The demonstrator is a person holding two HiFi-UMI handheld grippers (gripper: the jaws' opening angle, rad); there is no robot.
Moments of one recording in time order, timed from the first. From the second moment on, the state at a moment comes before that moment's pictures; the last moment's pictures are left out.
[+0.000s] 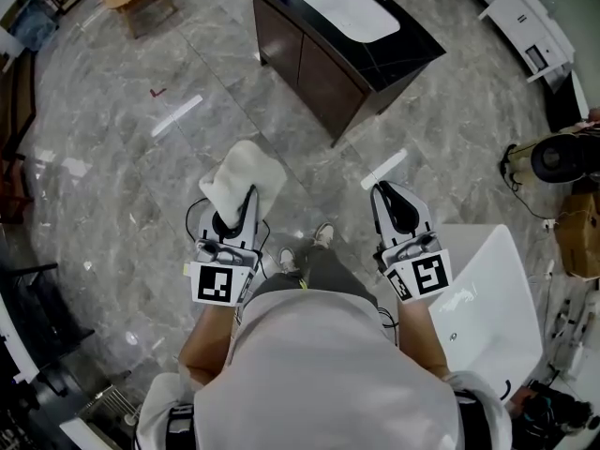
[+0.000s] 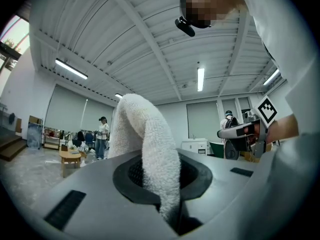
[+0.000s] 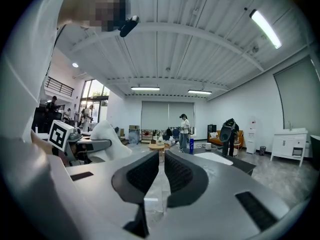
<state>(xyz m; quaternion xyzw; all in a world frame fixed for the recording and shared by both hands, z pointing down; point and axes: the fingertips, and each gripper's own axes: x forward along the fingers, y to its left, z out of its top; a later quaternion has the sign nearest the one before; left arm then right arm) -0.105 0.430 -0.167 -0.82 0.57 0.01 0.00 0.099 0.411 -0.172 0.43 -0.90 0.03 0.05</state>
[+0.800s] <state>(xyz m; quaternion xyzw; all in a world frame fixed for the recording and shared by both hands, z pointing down) -0.045 0.223 -0.187 -0.81 0.59 -0.01 0.02 0.121 0.183 -0.166 0.36 -0.93 0.05 0.02</state>
